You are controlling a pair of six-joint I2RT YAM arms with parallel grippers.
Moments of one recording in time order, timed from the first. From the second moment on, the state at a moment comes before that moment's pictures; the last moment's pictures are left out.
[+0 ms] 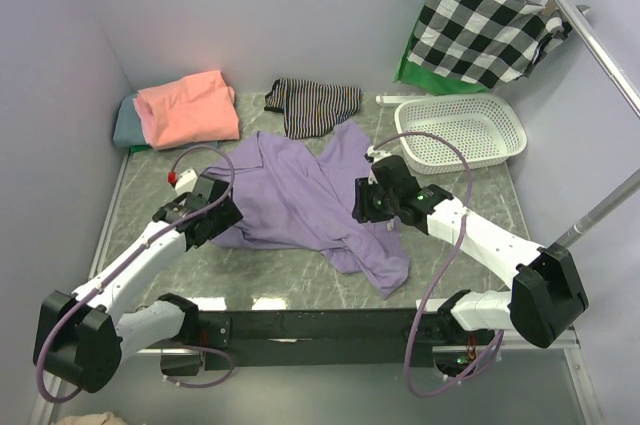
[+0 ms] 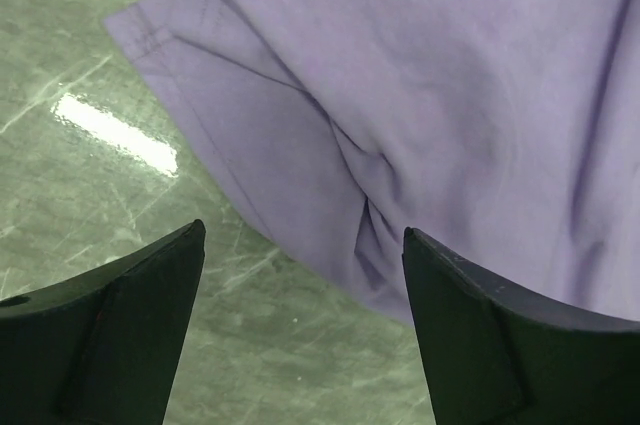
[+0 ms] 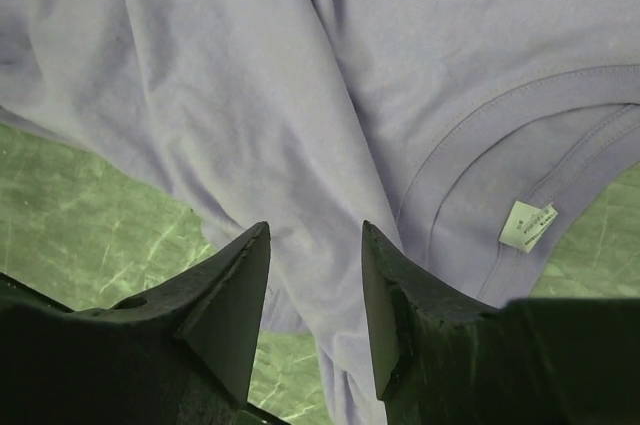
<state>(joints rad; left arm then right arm) -0.39 1.06 0.69 -0.66 -0.36 -0.93 0.60 1.28 0.86 -0.43 -0.03 0.41</state>
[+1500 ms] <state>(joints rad) -0.58 1.12 0.57 -0.62 -0.21 -1.10 0.60 1.37 0.85 -0.39 0.03 0.36</state>
